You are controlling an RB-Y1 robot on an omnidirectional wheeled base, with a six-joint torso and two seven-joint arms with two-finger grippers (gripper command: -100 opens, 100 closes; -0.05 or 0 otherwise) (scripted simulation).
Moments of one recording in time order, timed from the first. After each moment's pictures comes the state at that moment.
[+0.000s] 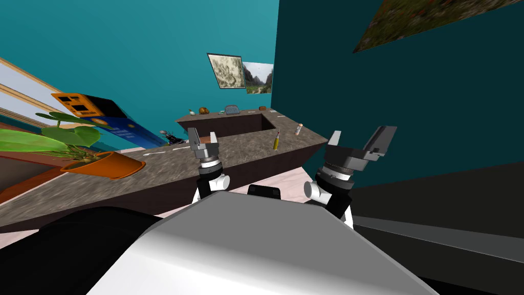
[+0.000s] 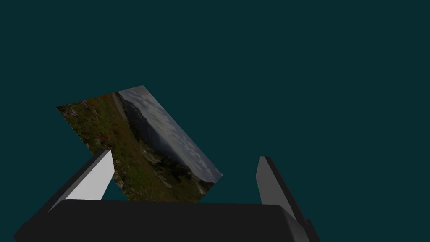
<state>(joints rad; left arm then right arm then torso) 0.52 -0.01 0.05 -2.33 0.08 -0.63 -0.10 0.45 0.05 -0.03 -2.39 0.06 -0.60 -0.07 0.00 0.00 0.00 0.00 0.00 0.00</state>
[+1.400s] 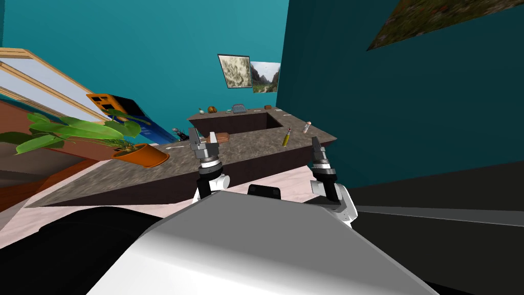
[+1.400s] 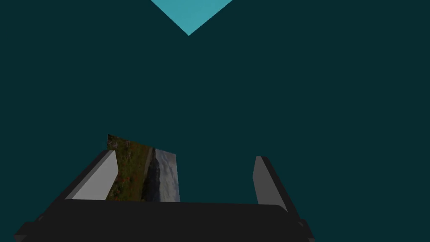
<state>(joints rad) 0.52 -0.01 0.05 -2.33 0.08 -0.63 -0.10 0.34 -0.23 -0.11 -2.11 0.27 -0.36 0.12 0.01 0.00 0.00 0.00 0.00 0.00</state>
